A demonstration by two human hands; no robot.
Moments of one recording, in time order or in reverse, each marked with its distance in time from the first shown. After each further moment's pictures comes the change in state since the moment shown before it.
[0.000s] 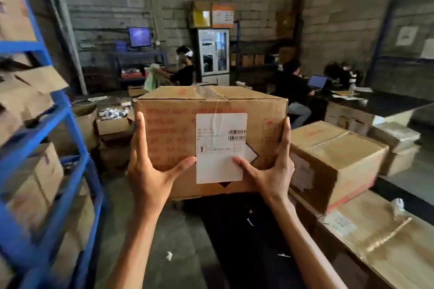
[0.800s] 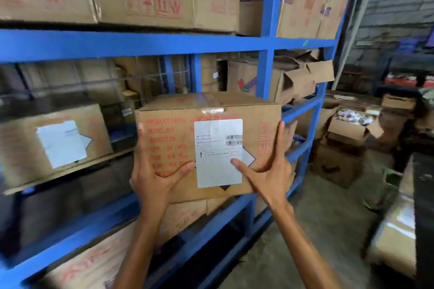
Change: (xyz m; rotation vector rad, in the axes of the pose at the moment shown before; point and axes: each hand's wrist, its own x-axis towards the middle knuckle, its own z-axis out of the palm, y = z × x) left_hand -0.129 0.043 -0.386 0.903 0.763 -0.358; right_hand -0.222 -0.275 0.246 0.794 -0.961 -0.123
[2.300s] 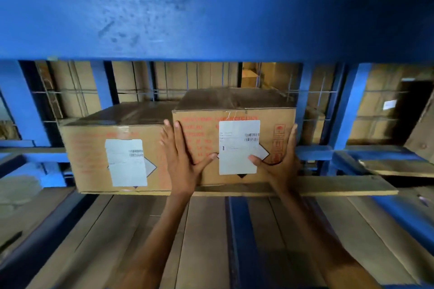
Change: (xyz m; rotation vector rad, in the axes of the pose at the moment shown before) left_hand 0.251 -0.321 0.055 0.725 0.406 0.066; right_hand 0.233 0.136 0.518 0.469 -0.519 -0.121
